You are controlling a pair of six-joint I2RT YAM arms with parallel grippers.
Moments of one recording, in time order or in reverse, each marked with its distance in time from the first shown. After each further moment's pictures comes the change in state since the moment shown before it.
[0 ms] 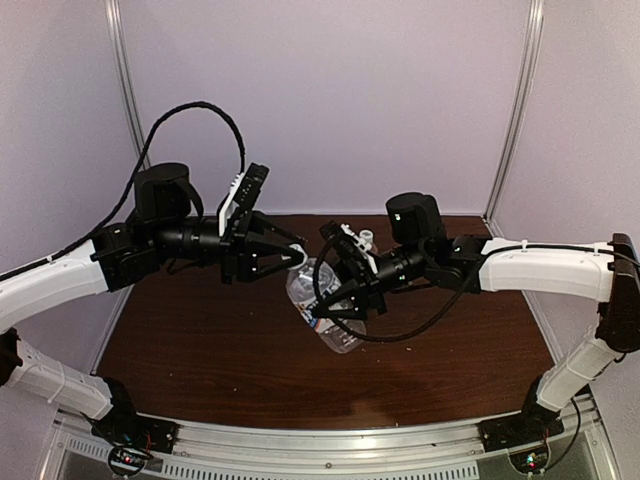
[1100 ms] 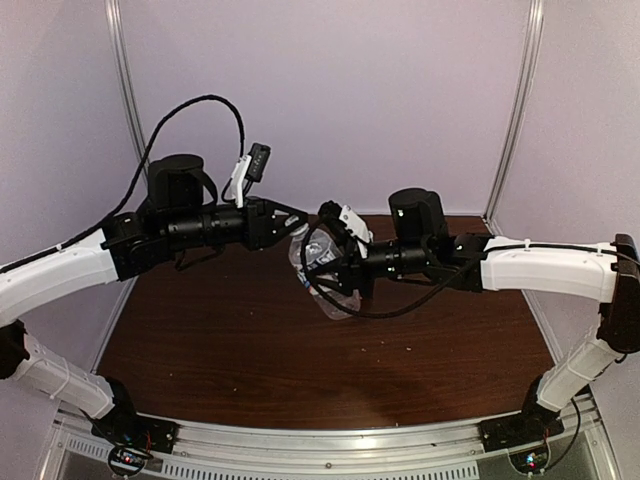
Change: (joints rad) left arm -0.003 0.075 0.084 -0.043 -0.462 -0.337; right arm 0.006 -0.010 0.011 0.027 0.500 0.016
